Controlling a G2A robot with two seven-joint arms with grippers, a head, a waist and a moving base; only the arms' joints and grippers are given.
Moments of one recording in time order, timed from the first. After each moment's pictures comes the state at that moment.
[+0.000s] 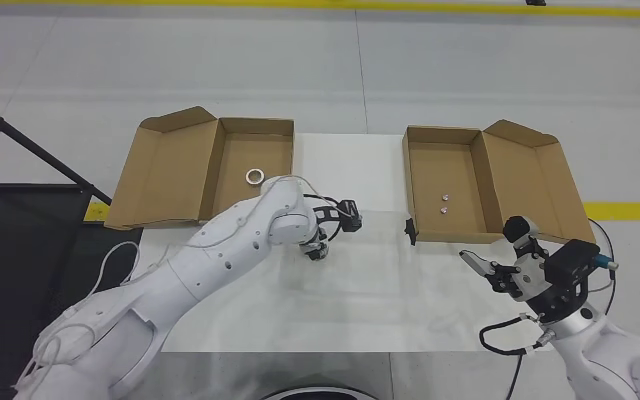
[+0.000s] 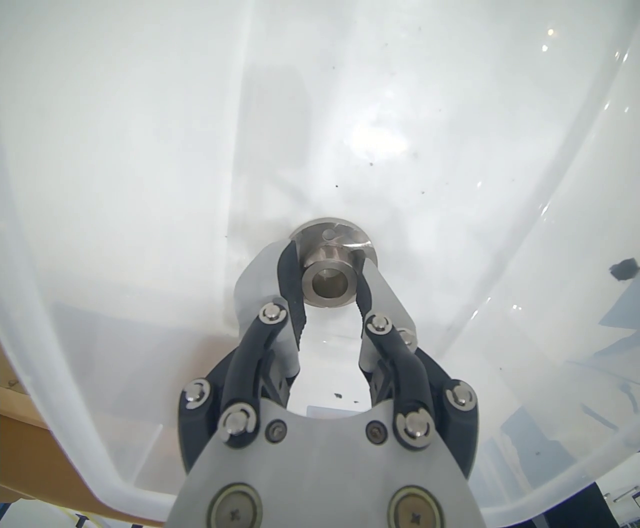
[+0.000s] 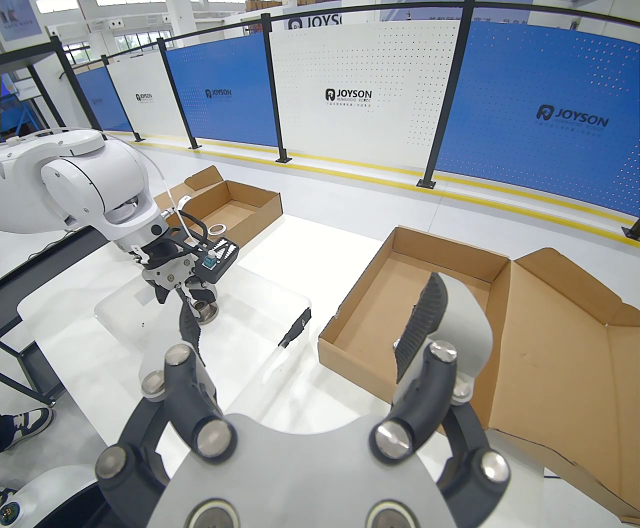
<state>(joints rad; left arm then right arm) 0.44 -1.27 -0.48 -1.24 0.77 -0.51 -1.24 -1.75 -1.06 1.87 -2.12 -0.85 -0.56 0.20</state>
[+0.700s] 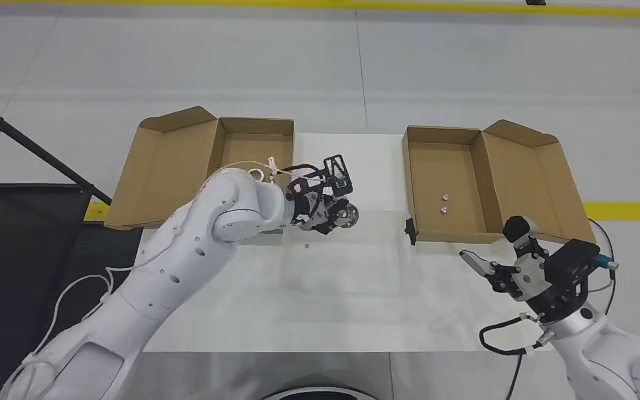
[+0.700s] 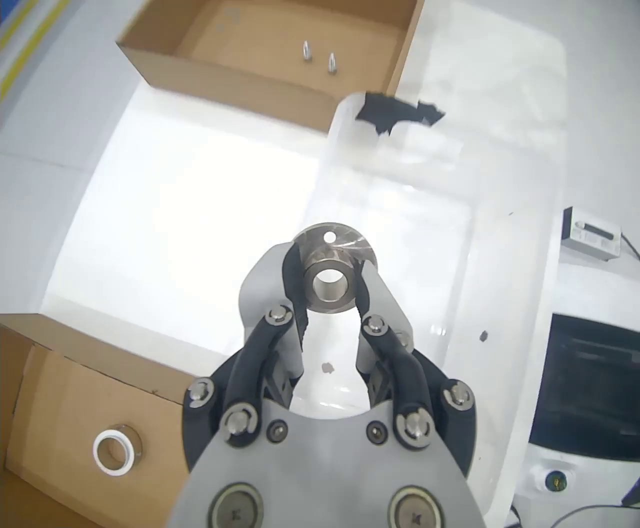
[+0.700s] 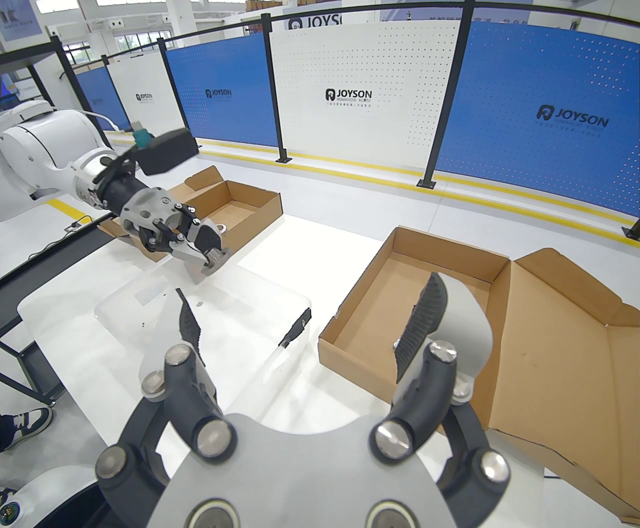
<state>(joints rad) 0.68 -1.14 -0.88 -1.52 0.78 -0.65 -0.75 -1.75 -1.06 1.87 -2.12 -0.85 -0.56 0.20</state>
